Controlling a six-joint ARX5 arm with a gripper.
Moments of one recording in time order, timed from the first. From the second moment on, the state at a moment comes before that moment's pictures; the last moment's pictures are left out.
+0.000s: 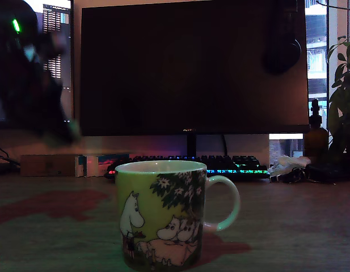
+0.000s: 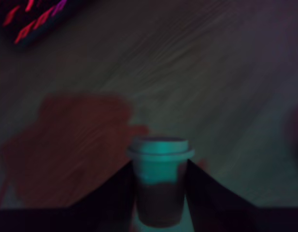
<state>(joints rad) -0.25 1.45 1.01 -0.57 0.43 0.42</state>
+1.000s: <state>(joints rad) -0.28 1.15 0.86 -0.37 0.53 0.24</state>
